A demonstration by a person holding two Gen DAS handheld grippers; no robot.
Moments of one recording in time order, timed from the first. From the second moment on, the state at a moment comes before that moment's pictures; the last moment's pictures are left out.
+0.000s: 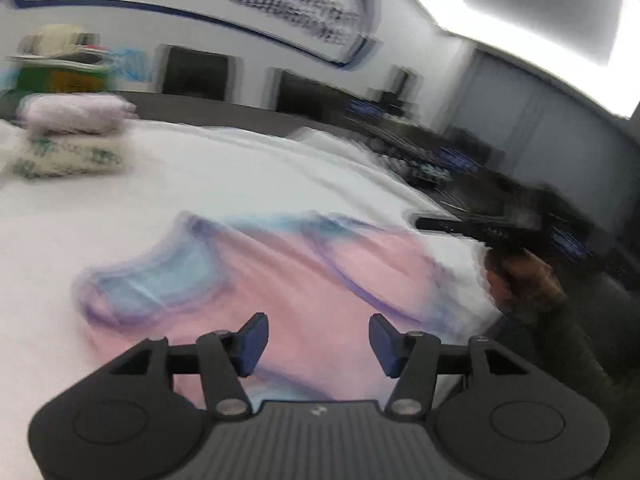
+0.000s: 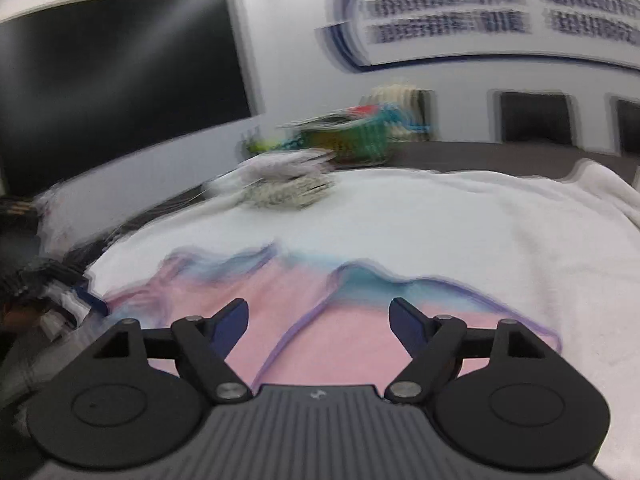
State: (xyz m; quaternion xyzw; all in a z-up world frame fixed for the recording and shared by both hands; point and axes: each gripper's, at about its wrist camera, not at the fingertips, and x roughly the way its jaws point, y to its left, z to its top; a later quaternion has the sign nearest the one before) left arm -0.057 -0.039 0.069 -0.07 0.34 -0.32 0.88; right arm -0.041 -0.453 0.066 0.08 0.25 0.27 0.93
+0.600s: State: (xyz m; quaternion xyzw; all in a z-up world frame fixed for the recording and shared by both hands) left arm 0.092 -0.058 0.005 -0.26 0.43 -0.13 0.85; right arm 0.088 -0.427 -0.006 0.31 0.35 0.16 0.87
